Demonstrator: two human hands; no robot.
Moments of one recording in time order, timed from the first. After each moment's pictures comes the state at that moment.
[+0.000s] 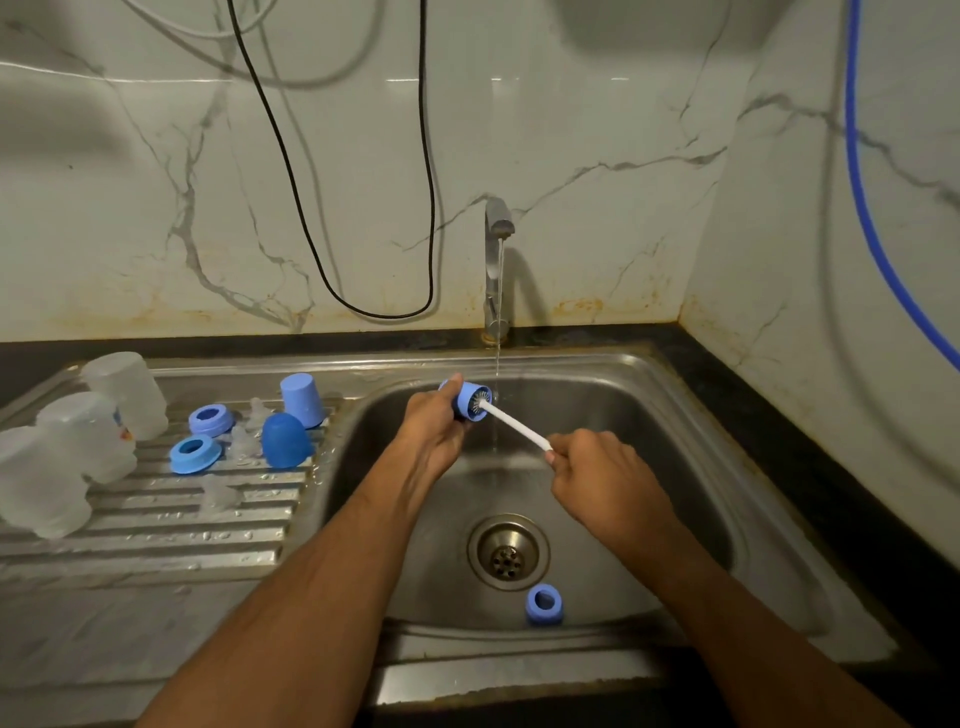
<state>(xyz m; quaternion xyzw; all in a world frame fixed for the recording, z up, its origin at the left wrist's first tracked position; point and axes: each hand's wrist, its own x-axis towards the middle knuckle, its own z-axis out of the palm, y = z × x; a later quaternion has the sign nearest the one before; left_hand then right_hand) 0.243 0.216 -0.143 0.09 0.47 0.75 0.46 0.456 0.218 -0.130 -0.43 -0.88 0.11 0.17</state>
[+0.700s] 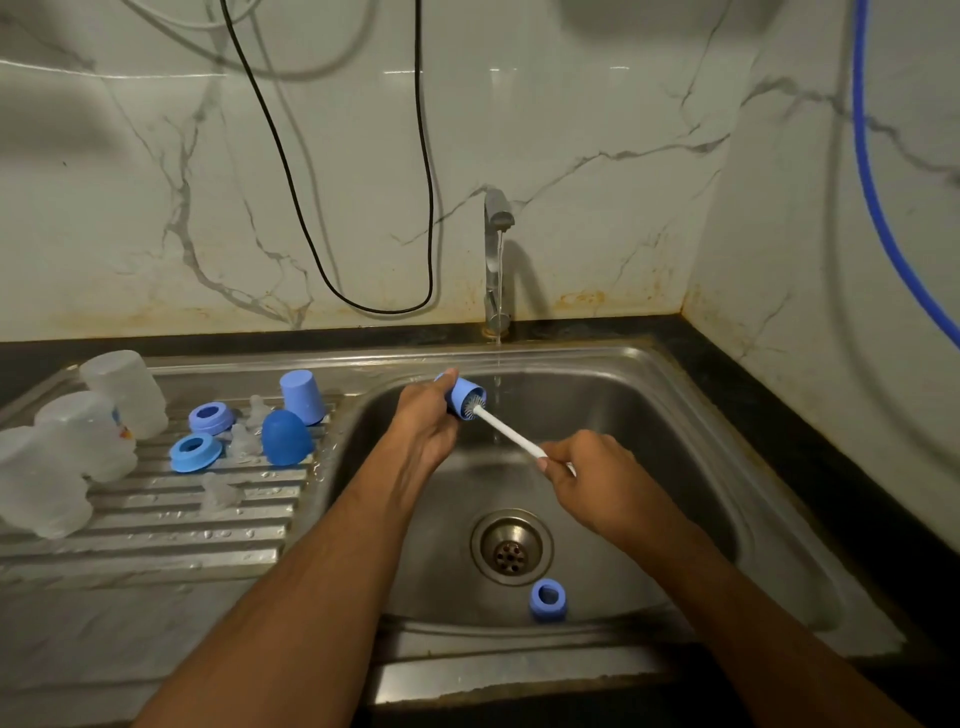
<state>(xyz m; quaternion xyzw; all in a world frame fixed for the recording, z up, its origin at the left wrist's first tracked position) 0.236 0.211 -0.140 0.08 0.47 0.75 0.45 0.456 0.218 -0.134 -0.40 -0.87 0.21 0.18</state>
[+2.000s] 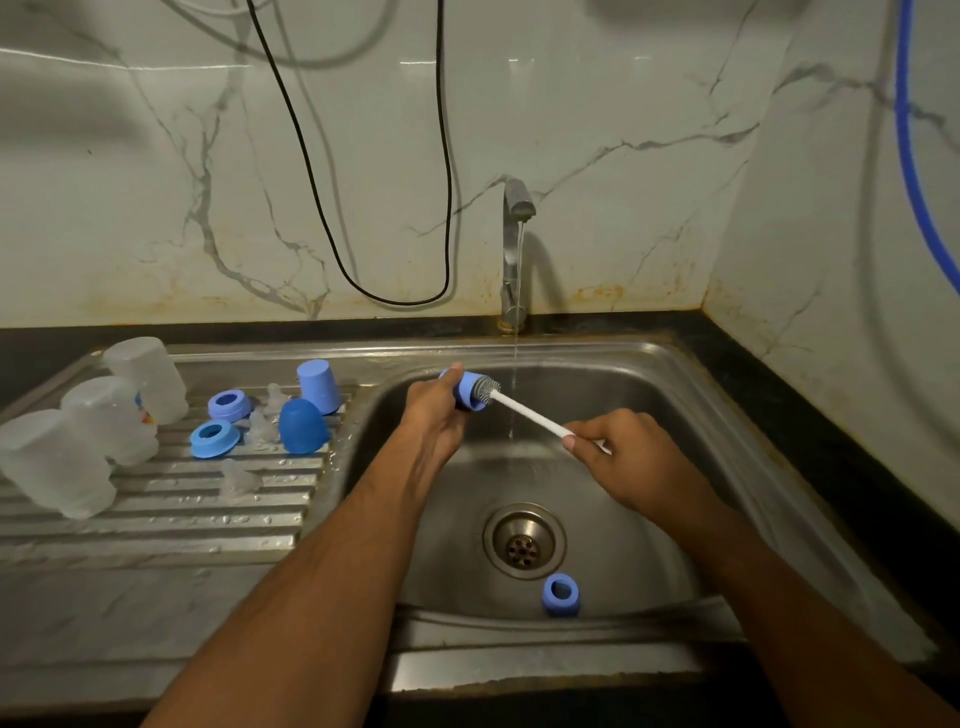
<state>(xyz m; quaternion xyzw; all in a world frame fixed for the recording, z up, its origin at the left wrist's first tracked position) 0.226 0.211 -0.146 0.07 0.50 0.75 0.43 0.462 0.237 -0.126 -0.39 -0.87 0.22 0.20</state>
